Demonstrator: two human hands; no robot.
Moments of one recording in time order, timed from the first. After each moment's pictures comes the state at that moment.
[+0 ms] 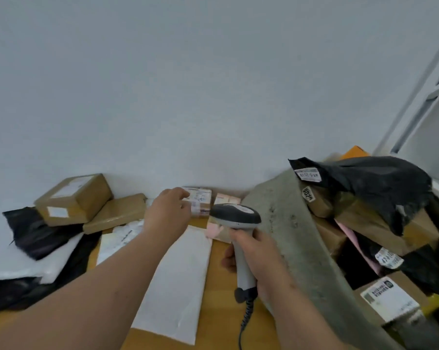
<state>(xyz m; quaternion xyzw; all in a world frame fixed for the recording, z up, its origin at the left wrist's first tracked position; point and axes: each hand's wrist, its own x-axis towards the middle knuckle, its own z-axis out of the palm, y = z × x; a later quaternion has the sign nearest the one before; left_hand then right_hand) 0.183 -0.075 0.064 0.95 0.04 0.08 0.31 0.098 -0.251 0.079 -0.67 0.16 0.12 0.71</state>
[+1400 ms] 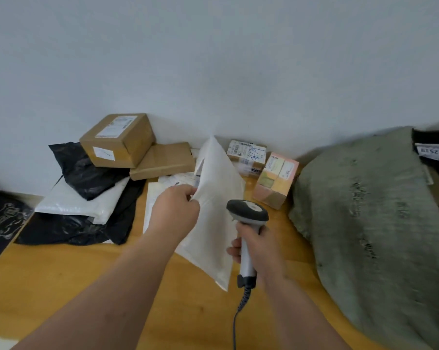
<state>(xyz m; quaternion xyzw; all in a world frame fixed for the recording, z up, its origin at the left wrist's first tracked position) 0.159 0.037 0.001 0.91 0.16 -0.03 0.38 0.134 -0.132 -0.036 -0.67 0.24 0.19 0.68</state>
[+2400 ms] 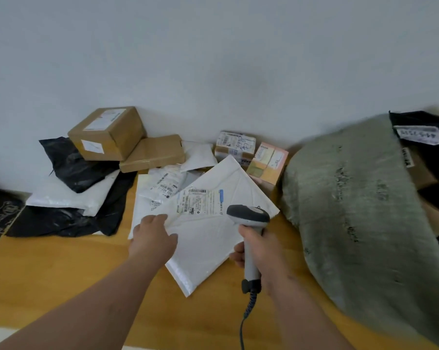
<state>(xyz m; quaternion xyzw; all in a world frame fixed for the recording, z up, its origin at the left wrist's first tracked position) 0.116 0.041 -0.087 0.93 0.24 -0.14 0.23 0.111 -0.174 -0.046 -0.67 0.28 0.21 0.66</state>
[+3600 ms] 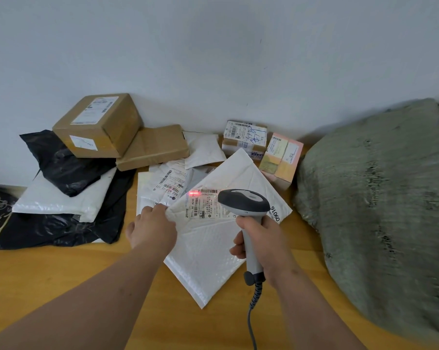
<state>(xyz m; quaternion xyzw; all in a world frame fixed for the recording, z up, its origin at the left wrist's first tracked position) 0.169 0.073 -0.106 0.94 0.26 -0.14 0.18 0.148 -0.133 -0.035 -0.69 0.23 0.23 0.65</state>
